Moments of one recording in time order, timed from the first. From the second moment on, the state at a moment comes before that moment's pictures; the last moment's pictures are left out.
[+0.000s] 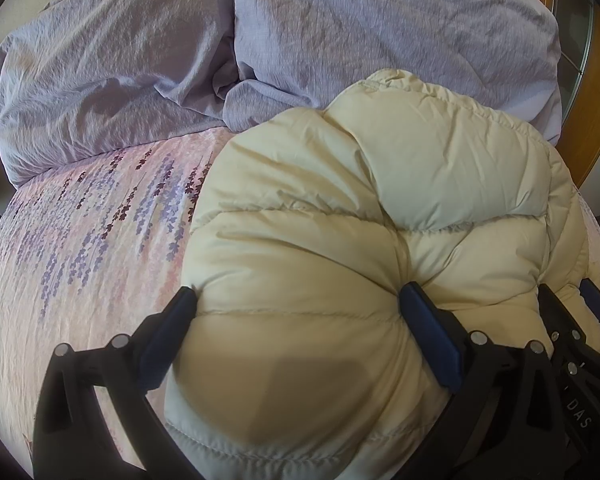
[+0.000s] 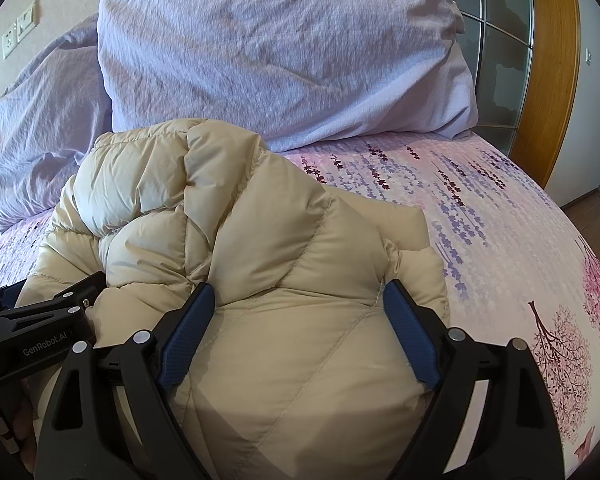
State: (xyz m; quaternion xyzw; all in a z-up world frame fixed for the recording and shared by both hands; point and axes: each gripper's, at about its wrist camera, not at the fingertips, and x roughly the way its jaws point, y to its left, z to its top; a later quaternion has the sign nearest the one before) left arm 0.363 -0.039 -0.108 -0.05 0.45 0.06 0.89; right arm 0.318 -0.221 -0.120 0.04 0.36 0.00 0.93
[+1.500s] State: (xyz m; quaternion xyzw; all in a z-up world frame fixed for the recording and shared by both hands) left arm 0.341 0.032 -0.087 -0.19 0.53 -0.08 0.82; right arm 0.353 -0.283 -0.163 0.34 0.56 0.18 0.74
